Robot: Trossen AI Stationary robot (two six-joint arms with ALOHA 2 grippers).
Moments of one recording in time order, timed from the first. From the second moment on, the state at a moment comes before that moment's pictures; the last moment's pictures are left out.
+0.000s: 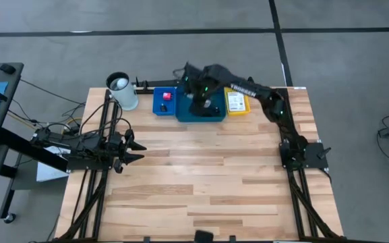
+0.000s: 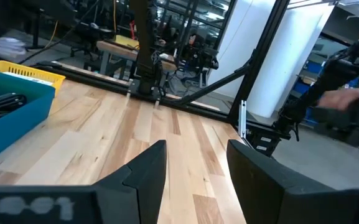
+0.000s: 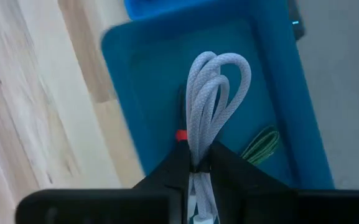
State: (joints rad) left arm -0.22 0.01 0.01 0.05 -0.12 -0.31; right arm -0.41 2.26 2.32 -1.30 0.03 -0.19
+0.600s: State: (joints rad) left arm -0.22 0.01 0.01 0.05 -0.12 -0.31; right arm -0.54 2.27 2.32 -1.16 -0.15 -0.43
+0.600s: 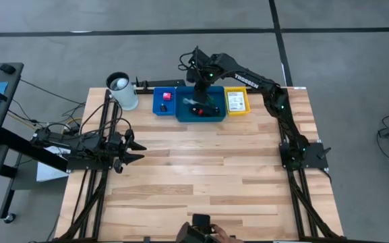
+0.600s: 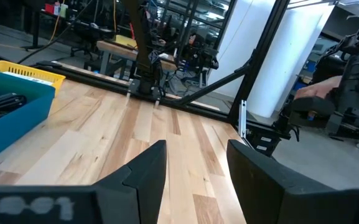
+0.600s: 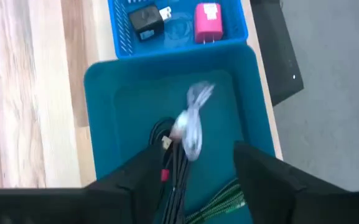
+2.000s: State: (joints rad) left arm -0.22 0.01 0.01 0.05 -0.12 -0.31; right arm -0.44 1.50 2.15 -0.91 -0.31 -0.18
